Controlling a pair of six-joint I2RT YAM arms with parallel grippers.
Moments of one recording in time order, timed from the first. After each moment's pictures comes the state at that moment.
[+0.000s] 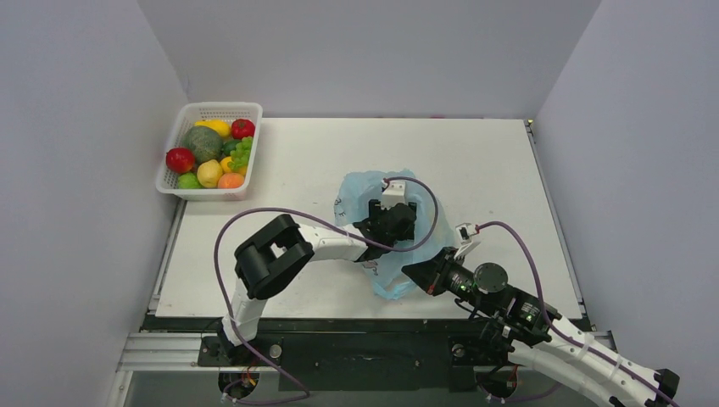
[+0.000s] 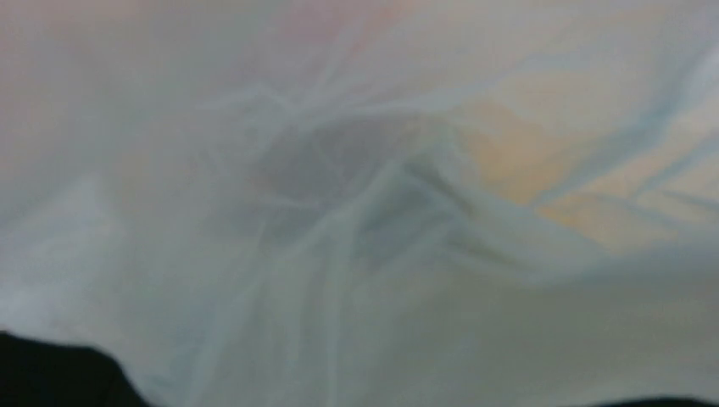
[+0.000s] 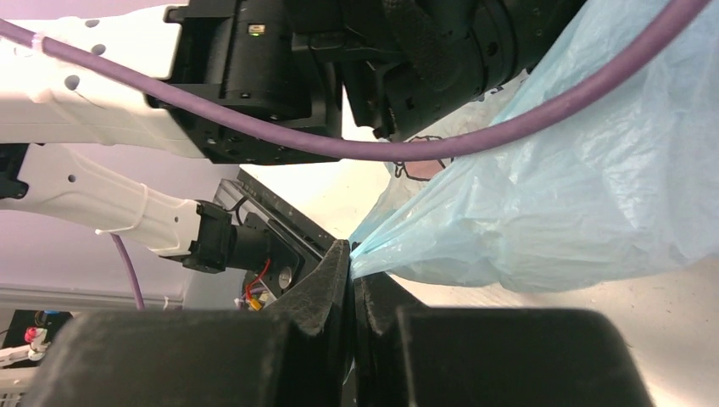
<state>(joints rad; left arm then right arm) -1.02 2.03 1.25 0.11 -0.57 -0.66 0.95 0.38 0.38 -0.24 0.08 0.88</state>
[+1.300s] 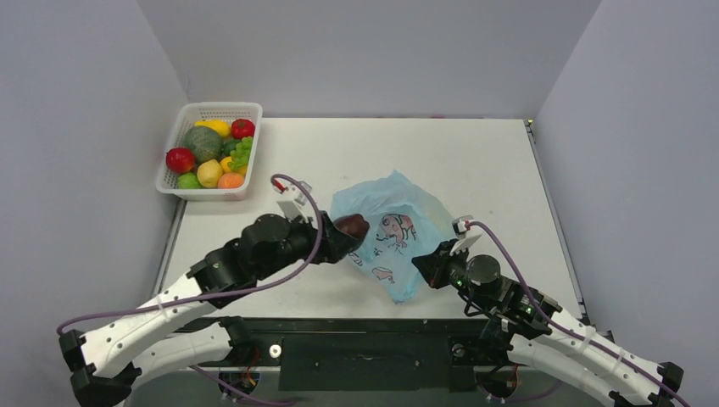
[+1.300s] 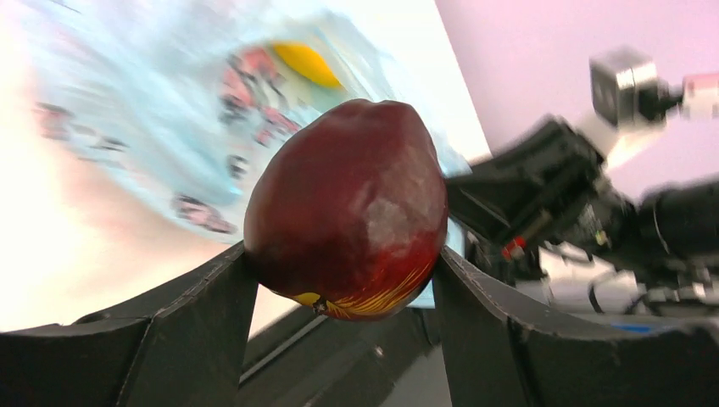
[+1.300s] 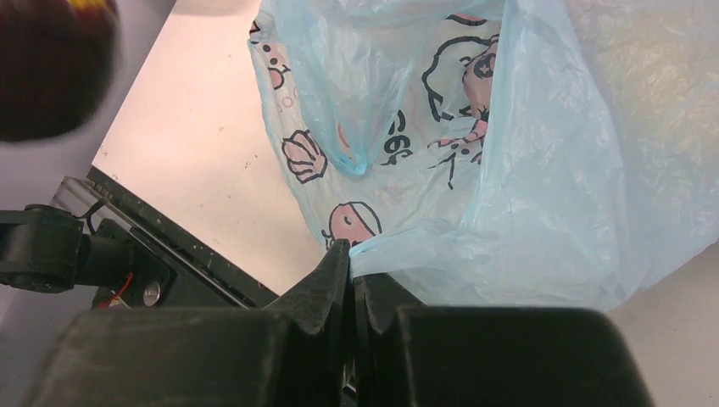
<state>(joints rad) -1.01 0.87 0.83 -0.30 -0.09 -0.82 0.95 0.49 0.48 -0.37 0.23 0.61</state>
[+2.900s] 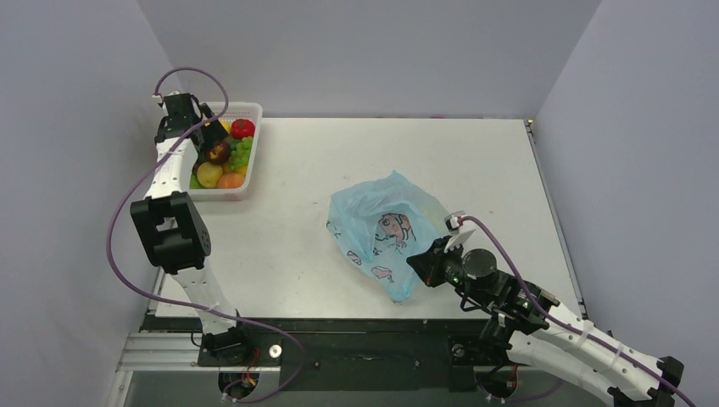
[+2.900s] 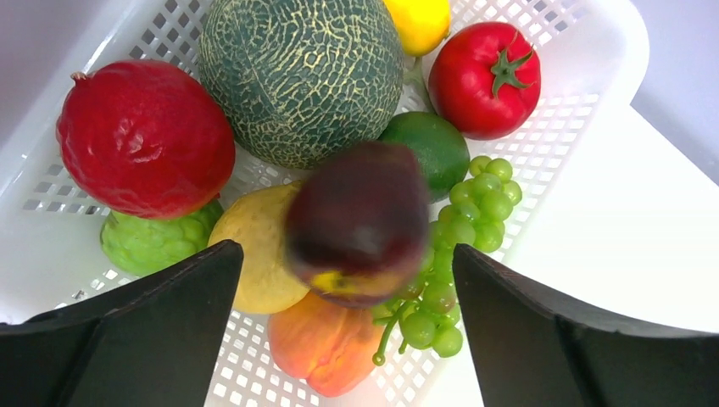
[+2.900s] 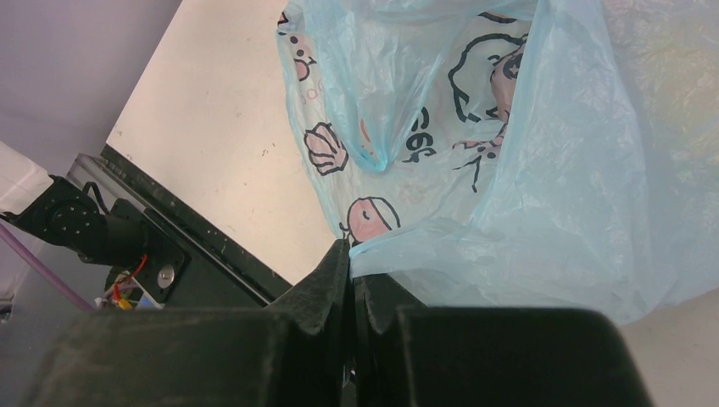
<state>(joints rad) 0.22 1.96 1.75 -0.49 -0.15 -0.42 0.94 0.55 0.54 -0.37 0.17 0.59</state>
